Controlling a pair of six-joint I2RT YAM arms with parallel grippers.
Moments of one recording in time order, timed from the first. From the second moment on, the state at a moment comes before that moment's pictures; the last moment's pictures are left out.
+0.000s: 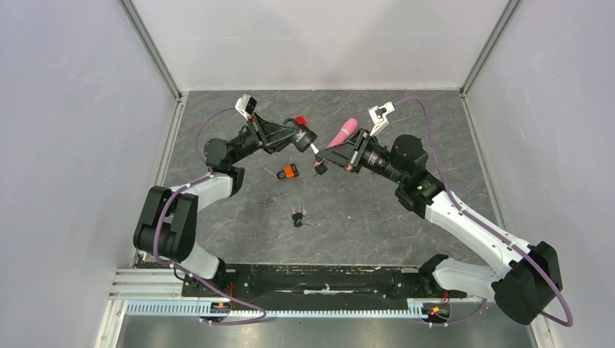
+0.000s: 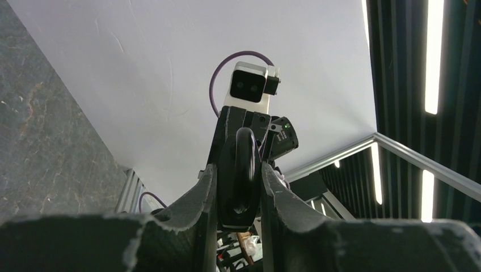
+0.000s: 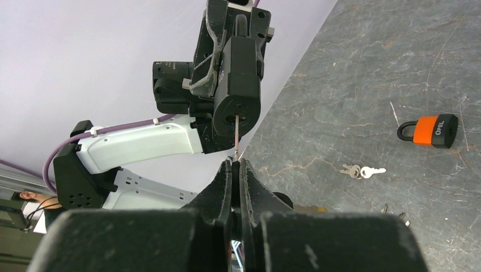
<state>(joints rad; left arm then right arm) -0.27 1.55 0.74 1.39 0.85 -1.79 0.62 1.13 0.84 0.31 -0.40 0.92</state>
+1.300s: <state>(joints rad) -0.24 1.54 0.76 1.39 0.94 -1.79 0.56 1.13 0.87 0.27 -0.54 0.90</state>
